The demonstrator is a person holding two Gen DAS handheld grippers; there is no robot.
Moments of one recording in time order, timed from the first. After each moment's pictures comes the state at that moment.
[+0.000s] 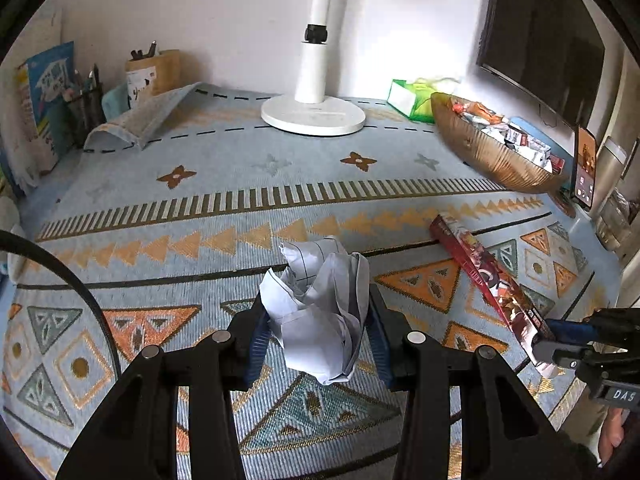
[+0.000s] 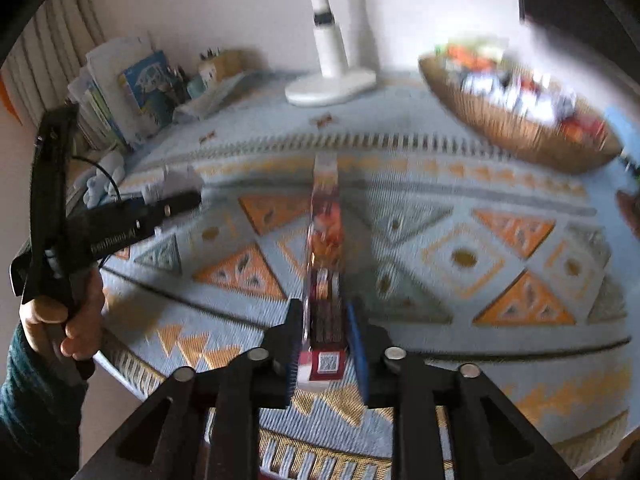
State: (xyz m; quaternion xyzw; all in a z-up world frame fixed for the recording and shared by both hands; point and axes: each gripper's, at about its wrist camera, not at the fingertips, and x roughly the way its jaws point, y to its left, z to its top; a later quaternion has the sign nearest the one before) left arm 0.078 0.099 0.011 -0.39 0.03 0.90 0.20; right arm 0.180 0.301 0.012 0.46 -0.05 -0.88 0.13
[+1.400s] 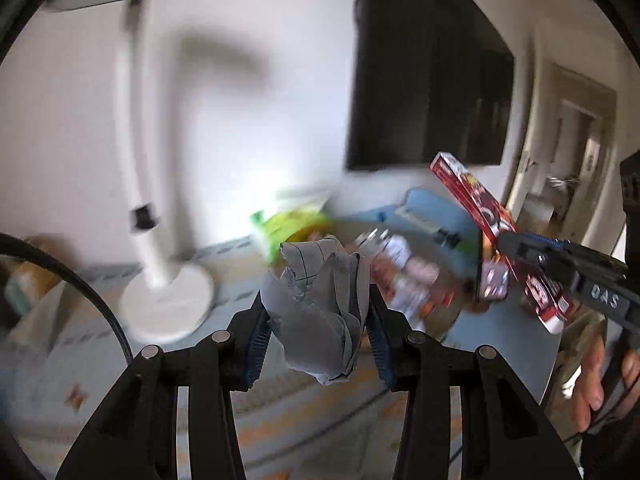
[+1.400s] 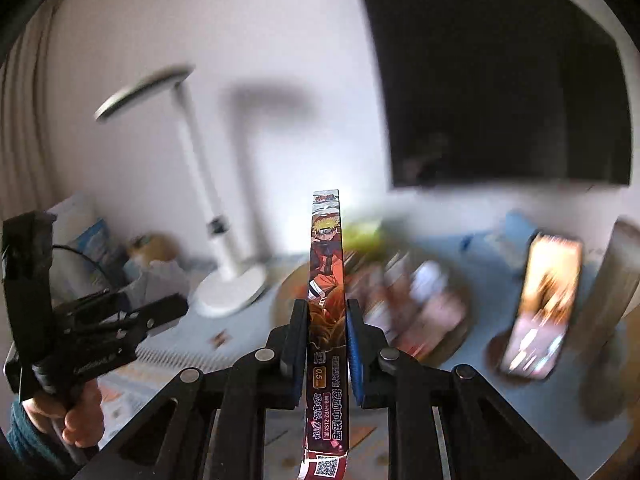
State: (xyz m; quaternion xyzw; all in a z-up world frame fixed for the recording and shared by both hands) left arm 0.033 0.277 0.155 -0.26 0.05 0.90 0.35; right arm 0.150 0.432 0.184 0.23 -0.07 -0.97 -0.02
